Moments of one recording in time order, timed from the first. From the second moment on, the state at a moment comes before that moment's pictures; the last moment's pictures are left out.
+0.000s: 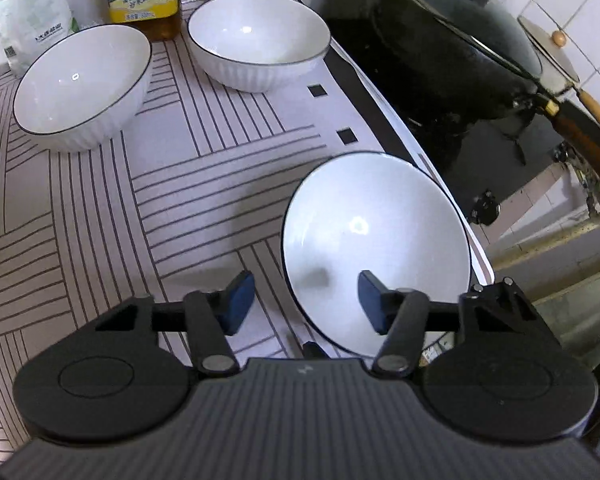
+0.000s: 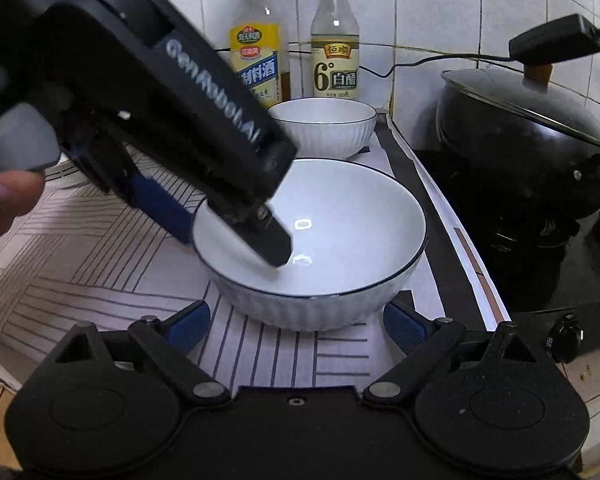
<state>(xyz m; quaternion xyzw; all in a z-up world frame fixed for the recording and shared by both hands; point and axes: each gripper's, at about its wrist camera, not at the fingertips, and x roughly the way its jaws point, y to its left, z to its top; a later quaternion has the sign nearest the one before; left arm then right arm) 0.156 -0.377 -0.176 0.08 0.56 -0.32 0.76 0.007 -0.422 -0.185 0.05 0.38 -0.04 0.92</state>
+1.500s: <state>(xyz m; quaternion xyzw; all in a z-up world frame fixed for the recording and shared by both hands) 0.160 -0.217 -0.134 0.09 0.53 -0.17 0.83 0.058 -0.310 -0.149 0.04 0.35 0.10 0.93</state>
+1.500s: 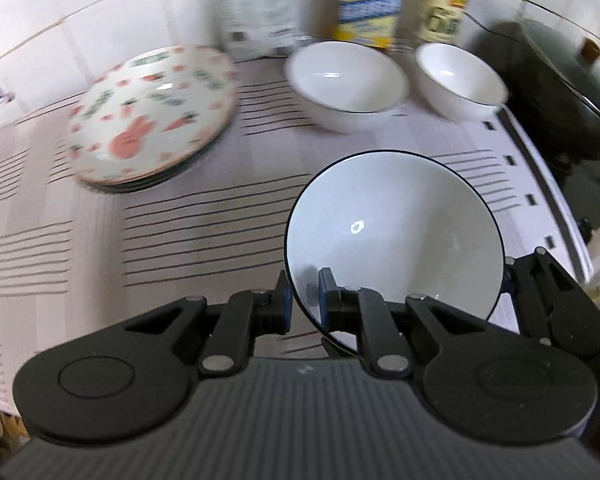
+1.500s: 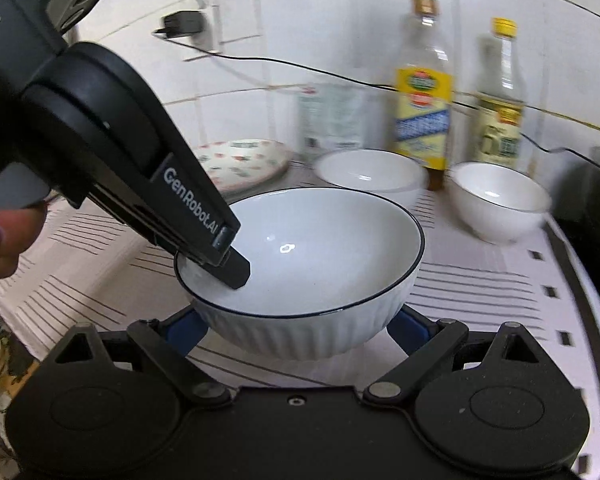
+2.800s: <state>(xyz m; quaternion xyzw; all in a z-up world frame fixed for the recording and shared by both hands) 0.202 -0.085 -0.172 0.01 0.57 -0.10 0.82 0.097 -0.184 -0.170 0.01 0.41 0.15 0.90</state>
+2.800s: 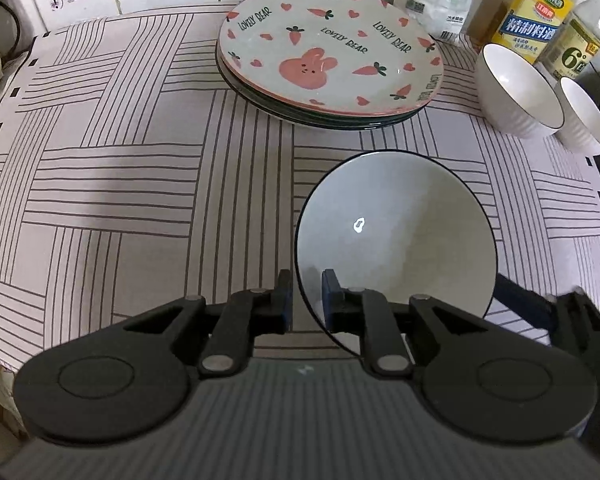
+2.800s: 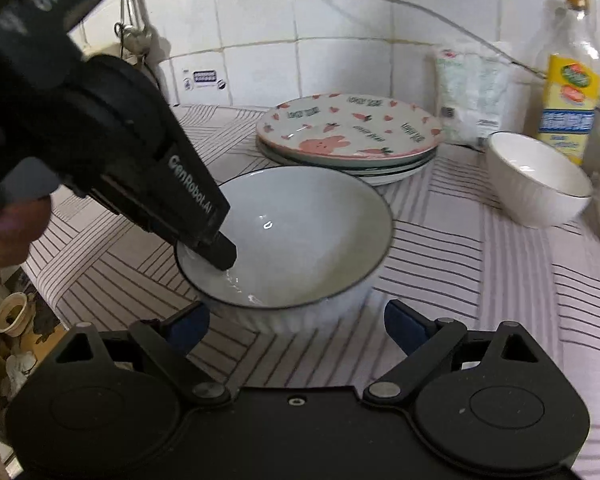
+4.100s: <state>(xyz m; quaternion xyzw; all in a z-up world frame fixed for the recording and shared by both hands) 0.242 -0.174 -0.085 0.05 0.53 -0.16 0.83 0.119 -0.339 -0.081 0.24 0.35 -0.01 0.91</state>
